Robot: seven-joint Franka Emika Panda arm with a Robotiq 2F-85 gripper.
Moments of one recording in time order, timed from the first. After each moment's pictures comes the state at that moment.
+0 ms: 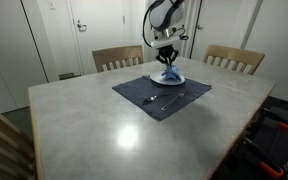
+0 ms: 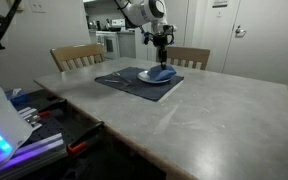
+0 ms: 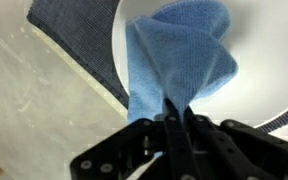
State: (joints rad) arm 0.15 0.77 -0.21 -1.53 -0.18 2.11 0.89
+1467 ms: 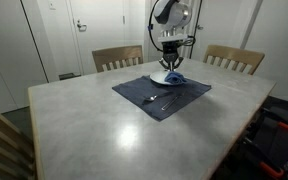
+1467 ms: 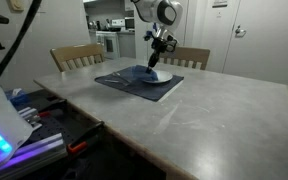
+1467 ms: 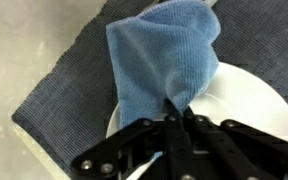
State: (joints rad) arm -0.04 0.80 -0.08 -1.48 0.21 1.82 0.61
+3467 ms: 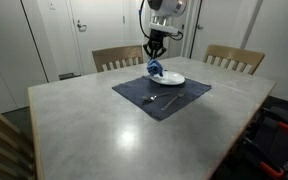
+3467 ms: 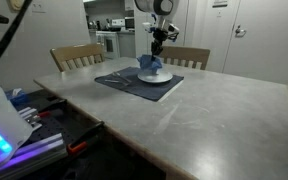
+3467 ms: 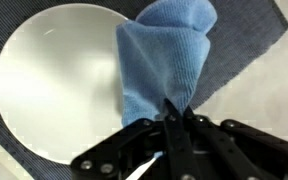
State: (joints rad) arm -0.05 0.78 0.00 -1.40 0.29 2.05 0.39
